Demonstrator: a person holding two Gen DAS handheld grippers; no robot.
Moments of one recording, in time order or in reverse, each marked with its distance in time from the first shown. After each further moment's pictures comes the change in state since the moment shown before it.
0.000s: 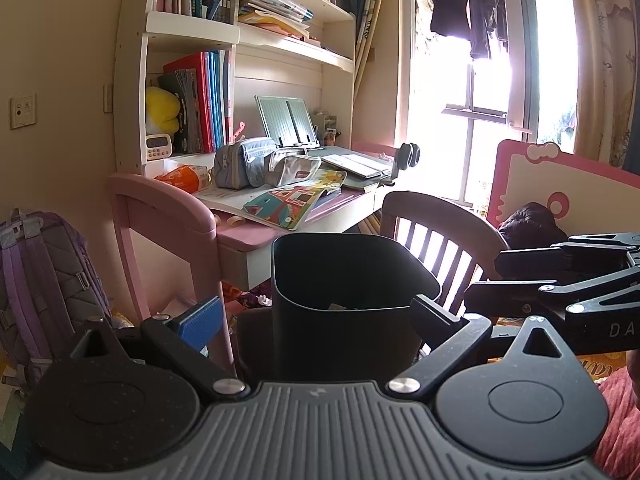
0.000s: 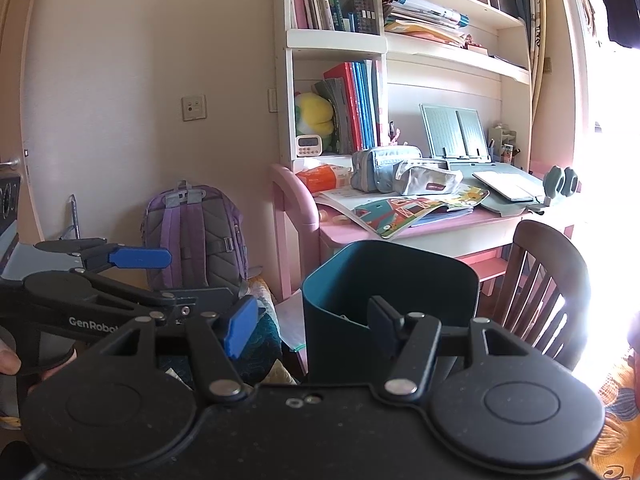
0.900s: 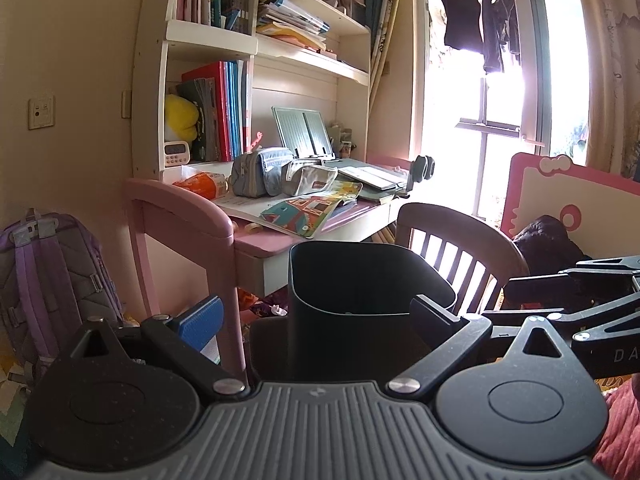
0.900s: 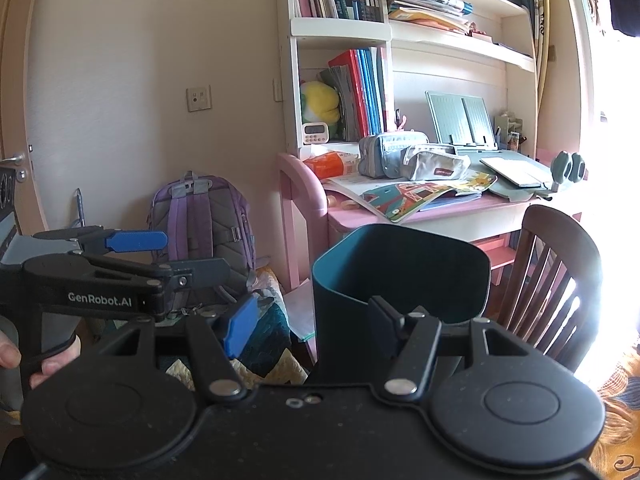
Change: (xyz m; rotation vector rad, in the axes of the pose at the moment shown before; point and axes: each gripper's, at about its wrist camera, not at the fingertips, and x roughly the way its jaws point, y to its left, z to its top) left arm -0.007 0.006 -0.008 -0.025 -0.044 0.045; right arm 0.010 0.002 -0.011 0.017 0.029 0.021
